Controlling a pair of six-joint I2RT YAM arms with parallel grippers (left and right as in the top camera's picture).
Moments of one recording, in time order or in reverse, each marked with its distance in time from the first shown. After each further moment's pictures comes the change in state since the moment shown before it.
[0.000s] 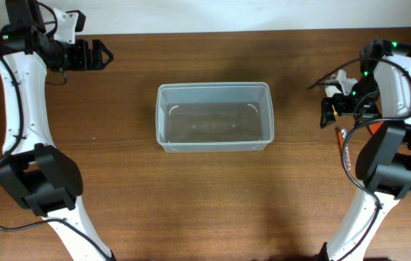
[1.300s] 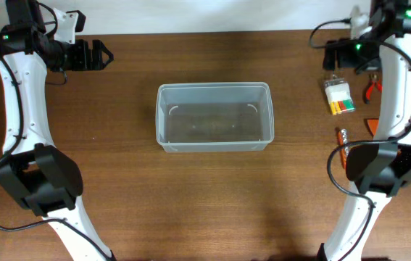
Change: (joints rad) left arm 0.000 0.000 0.000 0.000 0.000 0.000; right arm 0.089 0.010 0.534 0.052 0.010 0.170
